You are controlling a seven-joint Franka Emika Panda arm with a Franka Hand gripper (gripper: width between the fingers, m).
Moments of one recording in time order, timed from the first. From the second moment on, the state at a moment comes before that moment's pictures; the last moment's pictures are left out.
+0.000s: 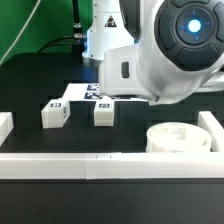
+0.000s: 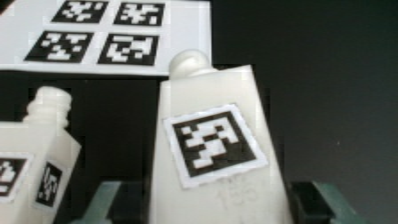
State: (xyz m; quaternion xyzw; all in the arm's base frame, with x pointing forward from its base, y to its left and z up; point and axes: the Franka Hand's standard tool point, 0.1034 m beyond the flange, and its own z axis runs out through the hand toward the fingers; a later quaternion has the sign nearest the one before) arm 0.527 0.062 0.061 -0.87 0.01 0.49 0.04
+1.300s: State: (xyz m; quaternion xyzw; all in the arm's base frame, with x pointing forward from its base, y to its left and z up) arm 0.600 0.071 0.112 -0.99 0.03 0.09 0.04
